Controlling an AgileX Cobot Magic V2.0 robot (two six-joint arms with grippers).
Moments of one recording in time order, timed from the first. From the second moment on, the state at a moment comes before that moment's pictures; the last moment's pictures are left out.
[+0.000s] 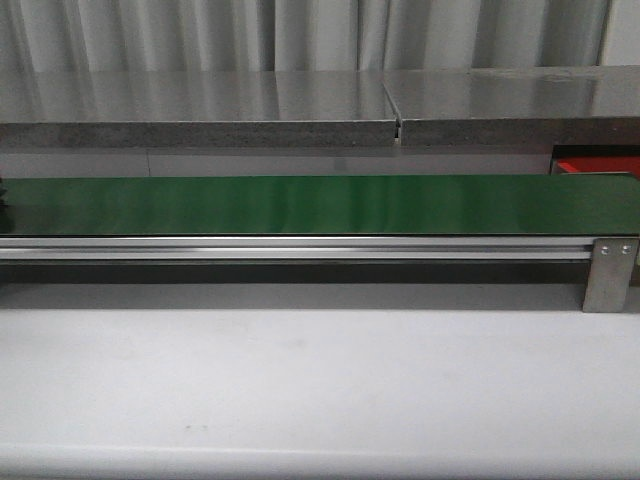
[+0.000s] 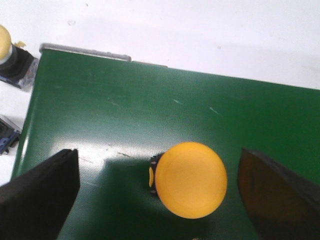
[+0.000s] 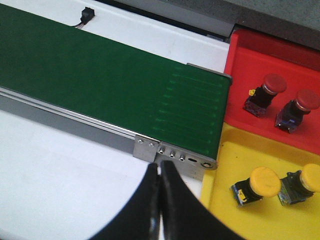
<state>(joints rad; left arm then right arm) 0.10 1.72 -1.36 -0.19 0.66 0.08 -0.16 0.76 -0.71 0.43 0.62 -0.62</state>
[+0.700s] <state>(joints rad) 0.36 1.68 -1.47 -0.19 0.75 0.08 -0.16 0.76 -0.71 0.43 0.62 -0.62</state>
